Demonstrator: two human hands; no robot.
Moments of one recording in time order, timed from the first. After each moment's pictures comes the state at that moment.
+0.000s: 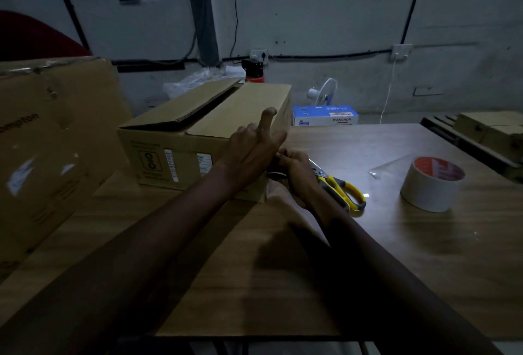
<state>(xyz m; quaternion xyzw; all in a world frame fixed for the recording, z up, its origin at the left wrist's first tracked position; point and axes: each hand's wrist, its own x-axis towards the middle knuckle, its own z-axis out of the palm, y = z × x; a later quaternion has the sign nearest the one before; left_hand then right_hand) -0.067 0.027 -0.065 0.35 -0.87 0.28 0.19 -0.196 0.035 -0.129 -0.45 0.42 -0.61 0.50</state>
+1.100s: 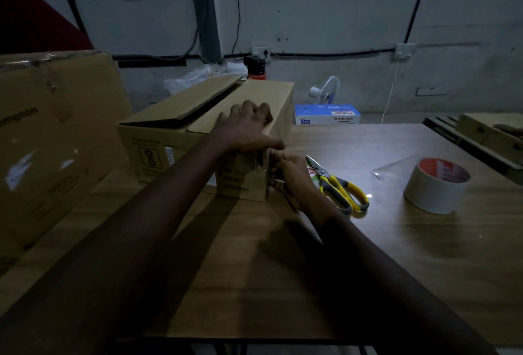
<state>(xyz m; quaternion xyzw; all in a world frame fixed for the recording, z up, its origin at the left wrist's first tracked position) -0.067 -0.013 -0.033 0.51 -0.85 0.00 0.09 -0.188 0.015 -0.149 -0.40 0.49 -0.59 0.51</state>
